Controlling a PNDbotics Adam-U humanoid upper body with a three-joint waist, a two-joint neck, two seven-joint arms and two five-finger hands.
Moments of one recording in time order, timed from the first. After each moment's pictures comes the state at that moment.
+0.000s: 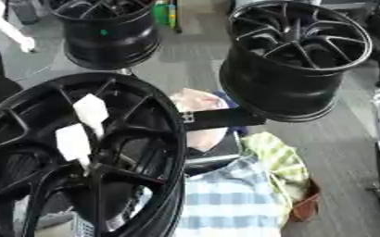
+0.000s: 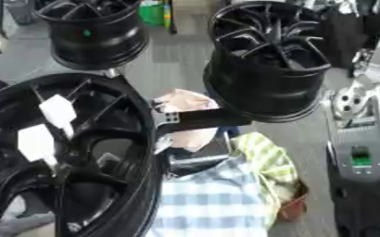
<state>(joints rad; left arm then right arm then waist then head) -1.04 0.96 -0.03 -1.07 -0.17 -0.21 -0.76 -0.52 -0.23 -0.08 -1.89 0.59 0.01 -0.56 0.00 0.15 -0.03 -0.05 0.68</state>
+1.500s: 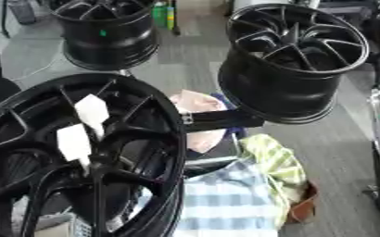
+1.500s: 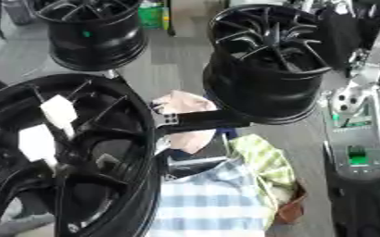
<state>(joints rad) -1.05 0.92 0.00 -1.01 -0.52 -0.10 -0.31 -0.52 -0.23 -0.09 -1.89 0.59 0.01 -0.56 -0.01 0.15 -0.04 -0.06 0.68</state>
